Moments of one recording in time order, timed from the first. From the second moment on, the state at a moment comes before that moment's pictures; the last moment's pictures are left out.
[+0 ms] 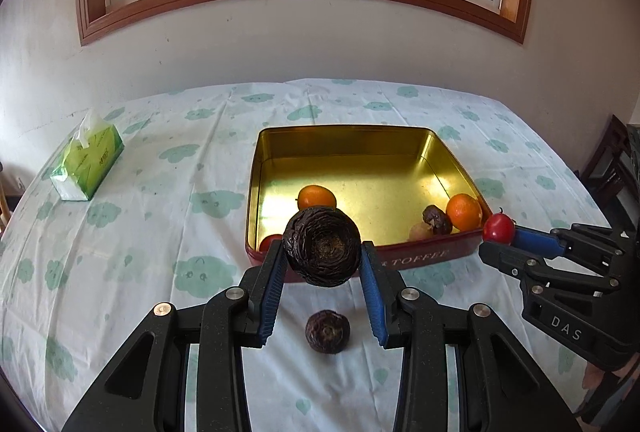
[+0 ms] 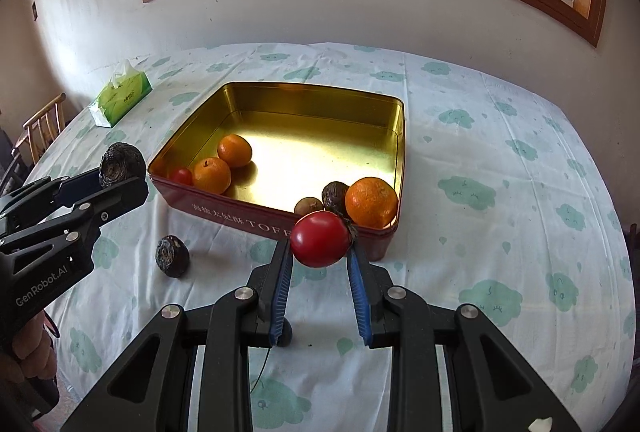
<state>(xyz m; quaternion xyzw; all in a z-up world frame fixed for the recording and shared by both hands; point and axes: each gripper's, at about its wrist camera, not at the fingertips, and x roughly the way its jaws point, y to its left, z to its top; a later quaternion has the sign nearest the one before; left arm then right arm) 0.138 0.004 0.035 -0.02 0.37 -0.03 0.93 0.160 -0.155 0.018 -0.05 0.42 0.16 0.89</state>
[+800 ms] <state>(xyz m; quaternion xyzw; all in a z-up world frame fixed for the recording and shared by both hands) 0.203 0.008 0.003 -0.02 0.41 -0.03 0.91 0.221 -0.120 -0.008 -0.07 0.46 0.18 0.87</state>
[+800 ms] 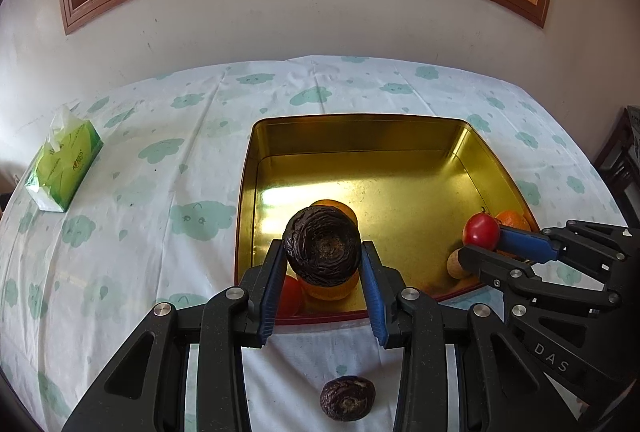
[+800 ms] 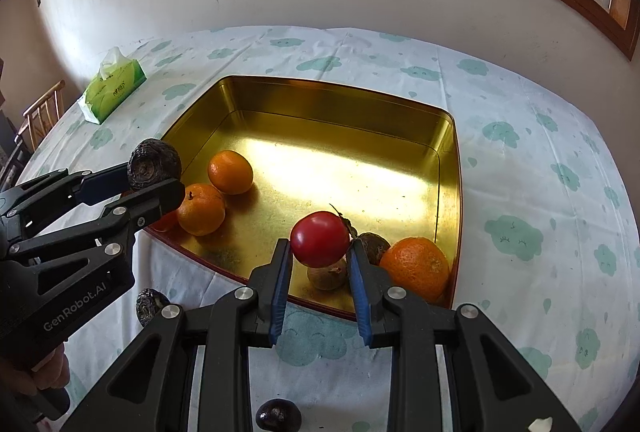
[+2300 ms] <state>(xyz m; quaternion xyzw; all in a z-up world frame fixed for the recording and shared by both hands) 0.157 -0.001 0.005 -0.01 0.41 -0.03 0.91 0.160 -0.156 -0.005 -0.03 0.45 0.16 0.88</state>
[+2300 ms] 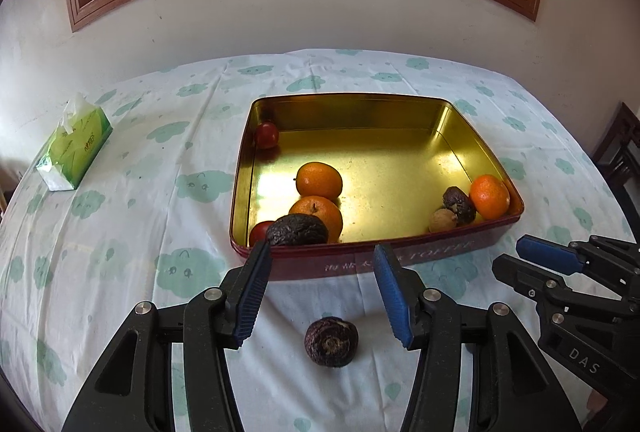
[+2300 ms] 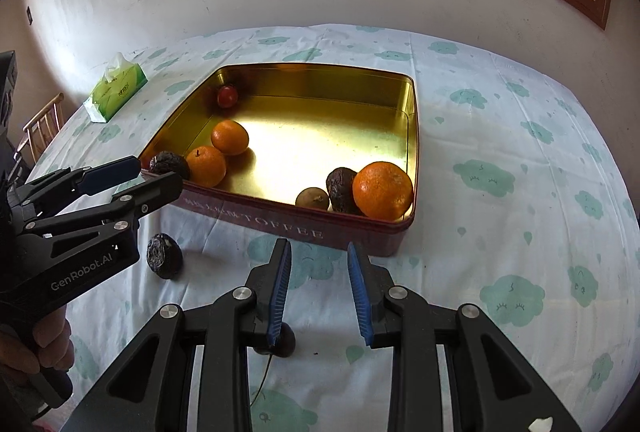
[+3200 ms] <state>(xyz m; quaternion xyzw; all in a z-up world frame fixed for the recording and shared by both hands) 0.062 0.005 -0.040 -0.03 0.44 0.00 0.90 0.085 -0.162 -0.035 -0.03 0.47 0.17 0.86</state>
